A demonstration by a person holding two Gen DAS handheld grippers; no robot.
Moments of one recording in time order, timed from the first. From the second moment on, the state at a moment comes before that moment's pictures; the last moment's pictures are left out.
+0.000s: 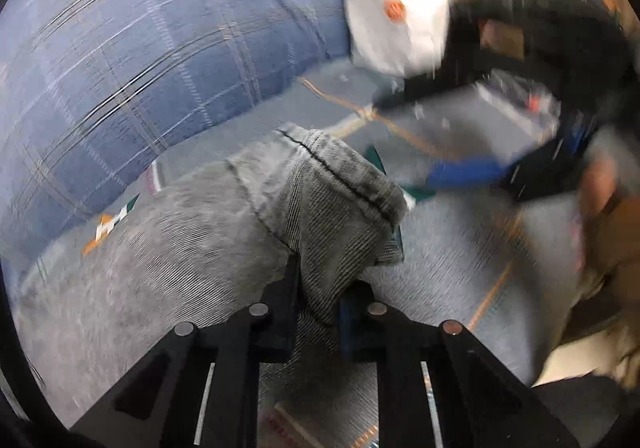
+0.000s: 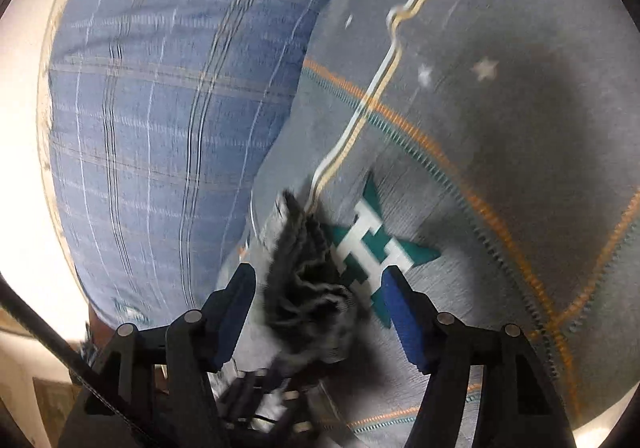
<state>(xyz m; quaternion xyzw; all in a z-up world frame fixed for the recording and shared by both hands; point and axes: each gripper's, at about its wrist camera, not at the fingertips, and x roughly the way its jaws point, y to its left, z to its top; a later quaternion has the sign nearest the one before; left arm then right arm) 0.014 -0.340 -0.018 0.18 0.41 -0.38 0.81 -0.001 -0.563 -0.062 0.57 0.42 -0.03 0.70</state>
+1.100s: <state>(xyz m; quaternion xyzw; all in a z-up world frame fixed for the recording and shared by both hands) 0.038 -0.199 0.030 -0.07 0.44 -0.37 0.82 0.060 -0.423 0.015 0.43 0.40 0.19 0.79</state>
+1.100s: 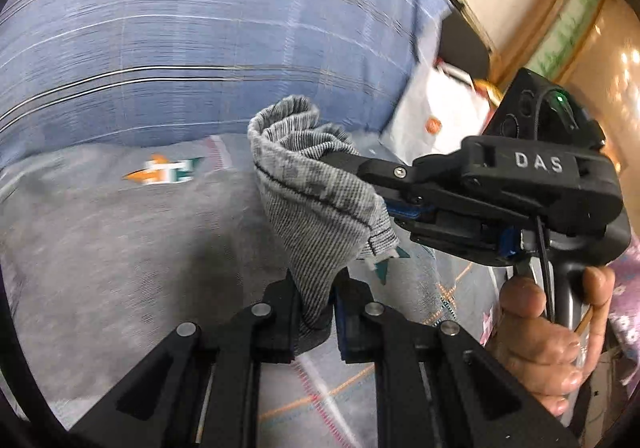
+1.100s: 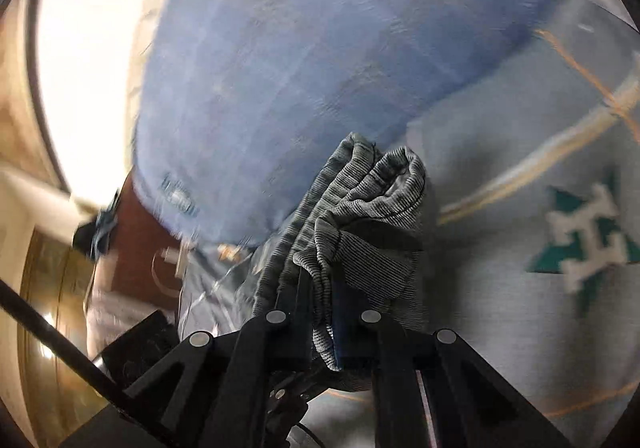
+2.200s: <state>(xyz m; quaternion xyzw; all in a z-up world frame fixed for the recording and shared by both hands) 0.066 -0.060 -0.026 -0.15 0.53 -0.19 0.81 0.157 -0.300 -0.038 0.35 0.51 0.13 0.78</state>
